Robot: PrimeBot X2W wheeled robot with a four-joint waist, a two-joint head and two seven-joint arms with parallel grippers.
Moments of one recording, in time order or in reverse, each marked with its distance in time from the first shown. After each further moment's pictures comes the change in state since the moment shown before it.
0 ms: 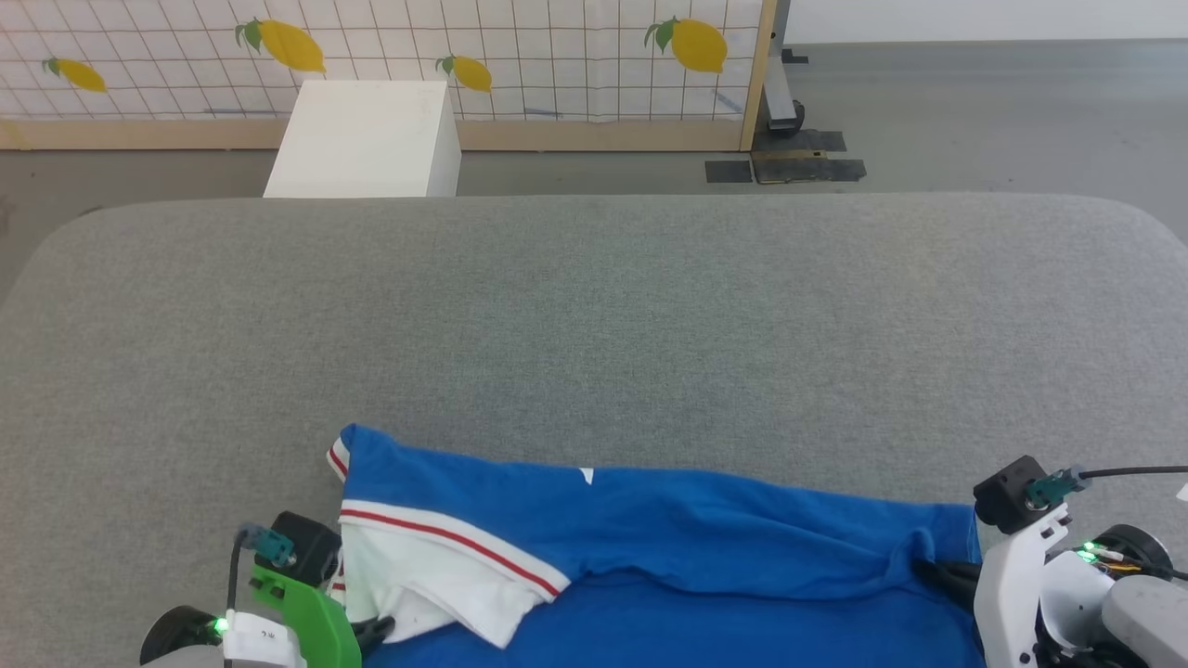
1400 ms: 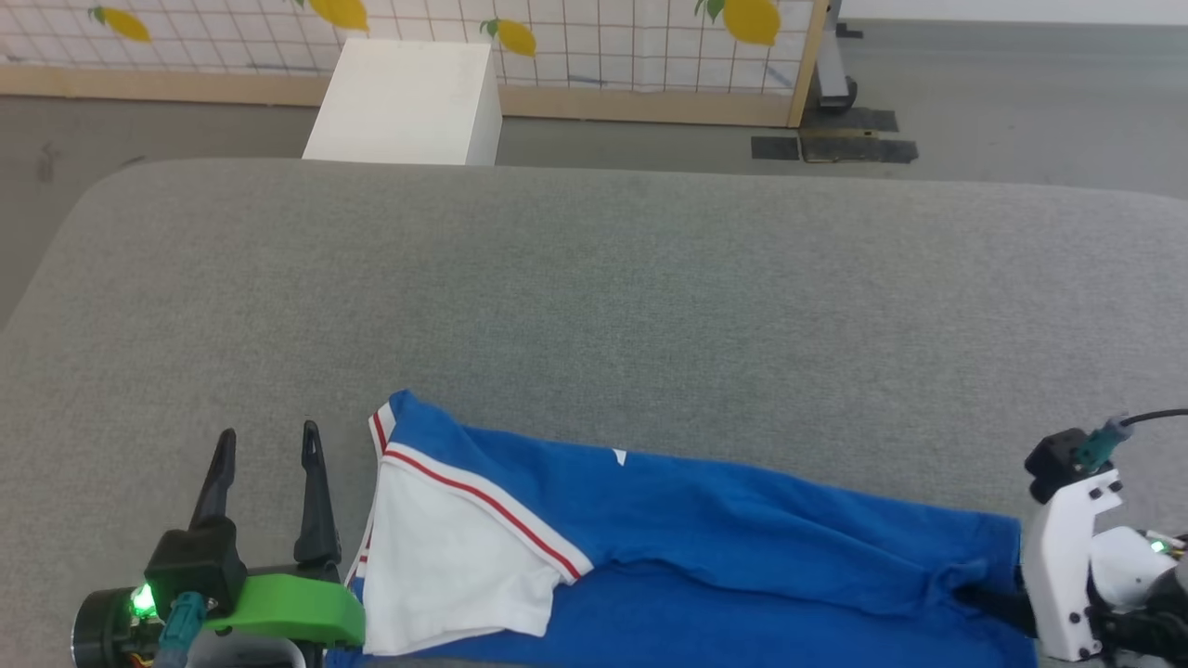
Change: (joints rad) left arm 0.503 -0.569 1.096 -0.160 0.937 0.177 -0.408; right arm 0.099 -0.010 -0.341 -0.068 -0.007 0.000 0.472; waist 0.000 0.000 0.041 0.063
